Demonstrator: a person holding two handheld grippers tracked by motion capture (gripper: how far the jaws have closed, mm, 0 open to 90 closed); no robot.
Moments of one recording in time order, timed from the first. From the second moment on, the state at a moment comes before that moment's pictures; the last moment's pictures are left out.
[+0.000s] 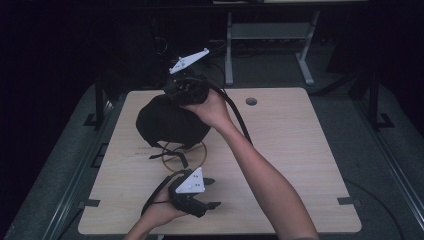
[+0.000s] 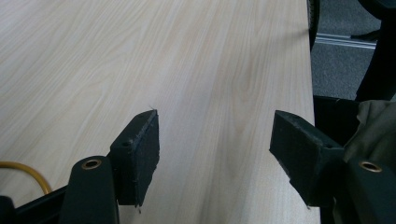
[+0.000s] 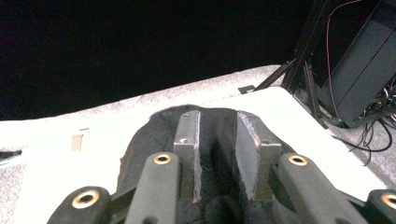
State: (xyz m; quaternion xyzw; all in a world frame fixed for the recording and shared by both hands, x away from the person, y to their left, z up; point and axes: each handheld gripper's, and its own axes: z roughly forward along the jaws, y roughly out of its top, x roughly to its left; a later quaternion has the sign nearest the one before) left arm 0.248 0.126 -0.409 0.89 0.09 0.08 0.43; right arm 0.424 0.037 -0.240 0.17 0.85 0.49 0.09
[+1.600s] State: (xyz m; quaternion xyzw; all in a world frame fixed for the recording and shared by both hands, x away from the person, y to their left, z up) left arm 0.256 0.135 -0.409 0.89 0.13 0.10 0.43; right arm 0.418 -0.066 -0.255 0.23 0.82 0.52 0.04
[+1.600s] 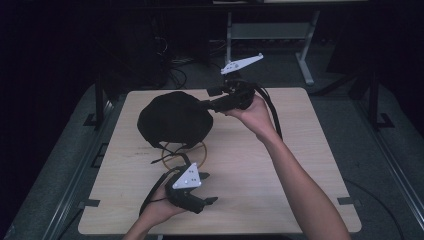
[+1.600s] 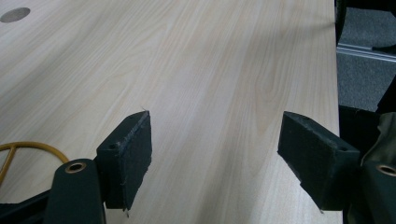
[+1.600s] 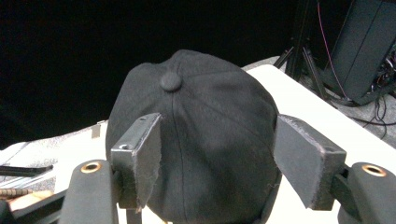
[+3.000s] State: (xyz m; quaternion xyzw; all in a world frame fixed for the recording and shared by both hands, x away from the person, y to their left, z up) left arm 0.258 0.138 -0.409 0.88 0.15 0.10 0.43; right arm 0.396 -0.155 -0.299 0.28 0.82 0.50 0.04
